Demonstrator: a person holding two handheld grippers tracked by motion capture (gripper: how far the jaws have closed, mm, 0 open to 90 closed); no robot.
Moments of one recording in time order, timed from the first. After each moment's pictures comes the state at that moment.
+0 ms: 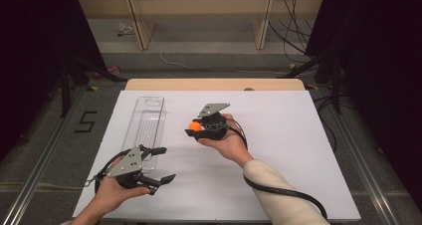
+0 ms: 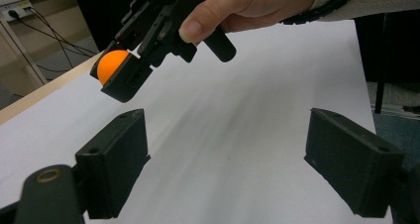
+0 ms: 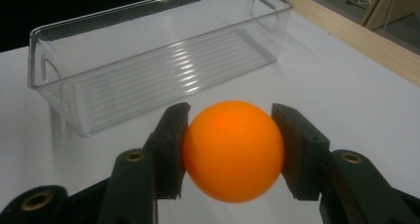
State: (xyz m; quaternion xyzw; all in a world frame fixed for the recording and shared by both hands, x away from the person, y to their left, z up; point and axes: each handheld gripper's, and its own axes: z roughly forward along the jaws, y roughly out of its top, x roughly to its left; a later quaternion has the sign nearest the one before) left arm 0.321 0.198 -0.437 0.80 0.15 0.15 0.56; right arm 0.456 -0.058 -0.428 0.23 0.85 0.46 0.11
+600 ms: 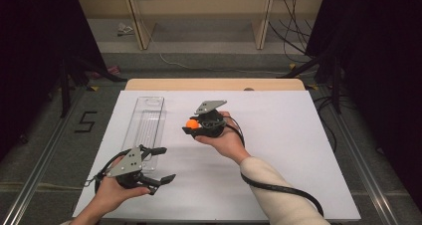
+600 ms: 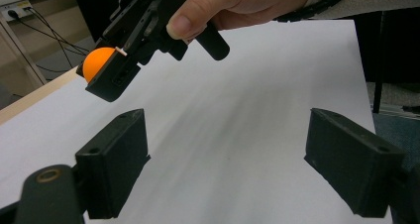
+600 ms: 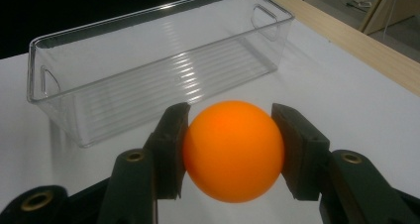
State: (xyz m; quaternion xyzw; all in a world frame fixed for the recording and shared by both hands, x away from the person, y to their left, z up) left arm 0.321 0.198 -0.437 0.80 0.15 0.15 0.56; right arm 0.461 -0.050 -0.423 0.22 0.85 0.46 0.11
